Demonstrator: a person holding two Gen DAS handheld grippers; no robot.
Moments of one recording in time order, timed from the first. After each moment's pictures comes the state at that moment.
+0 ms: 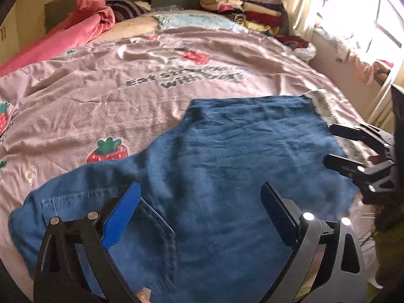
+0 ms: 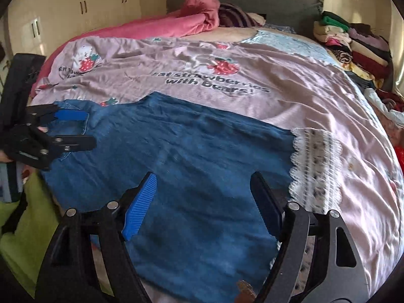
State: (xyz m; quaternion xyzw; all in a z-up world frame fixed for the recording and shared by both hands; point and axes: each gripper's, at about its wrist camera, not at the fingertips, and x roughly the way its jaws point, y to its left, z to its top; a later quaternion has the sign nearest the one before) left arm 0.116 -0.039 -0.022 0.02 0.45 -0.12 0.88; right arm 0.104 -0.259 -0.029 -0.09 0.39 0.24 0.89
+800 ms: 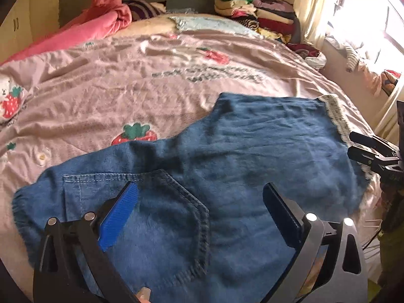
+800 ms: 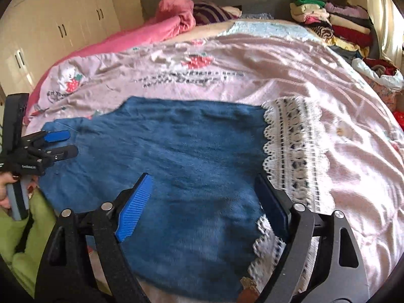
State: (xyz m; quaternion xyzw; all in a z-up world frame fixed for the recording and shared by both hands) left arm 0.096 -0.011 -0.022 0.00 0.43 -0.10 0.89; right arm 0.094 -0.303 -0.029 0.00 0.39 0.20 0.90
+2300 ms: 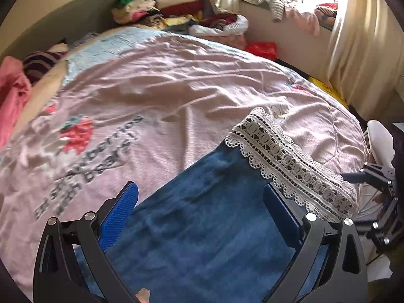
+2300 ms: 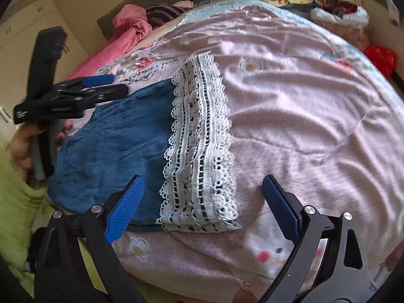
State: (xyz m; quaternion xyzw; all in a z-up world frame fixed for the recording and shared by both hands) left arm 0.209 -0.218 -0.002 0.16 0.42 -0.30 0.84; right arm 0.066 -0.399 -0.059 0.14 0.44 0.15 0.88
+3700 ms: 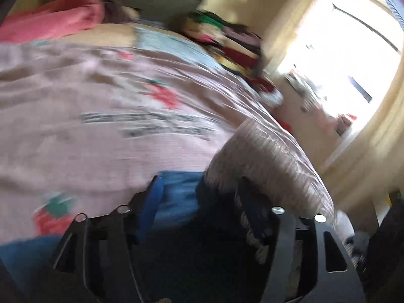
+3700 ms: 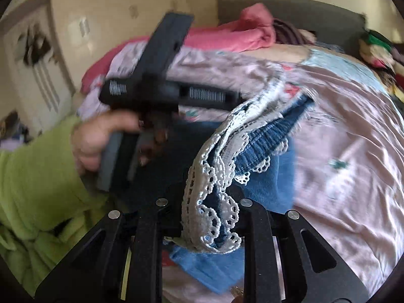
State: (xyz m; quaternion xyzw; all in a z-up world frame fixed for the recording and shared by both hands) left arm 0.164 -0.015 -0.008 -0.16 0.37 -0.22 0.89; right arm 0.047 -0.178 -0.007 -0.10 0.35 0.39 0.85
